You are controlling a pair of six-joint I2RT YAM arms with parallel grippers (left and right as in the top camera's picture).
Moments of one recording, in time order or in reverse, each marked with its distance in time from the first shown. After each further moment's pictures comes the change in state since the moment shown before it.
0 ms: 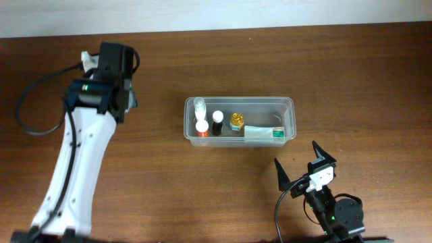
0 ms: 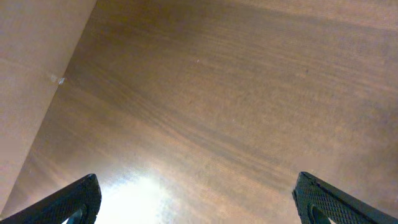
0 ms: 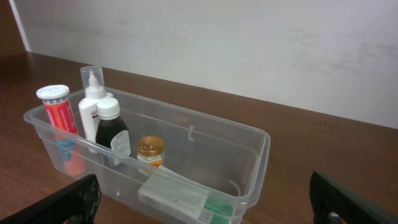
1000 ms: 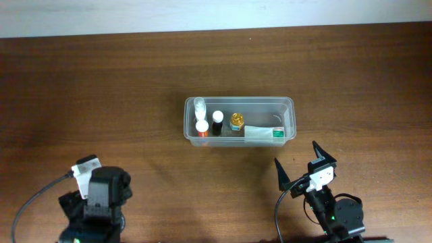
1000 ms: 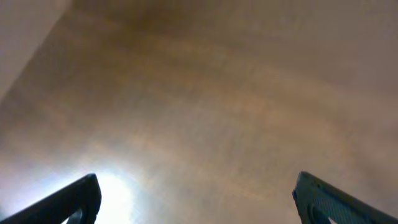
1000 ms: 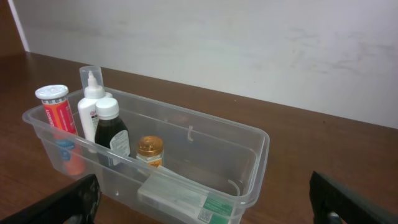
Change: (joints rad) left arm 0.000 -0.954 -0.915 0.177 0.011 -0.001; right arm 0.000 0.000 0.000 0.000 0.003 0.000
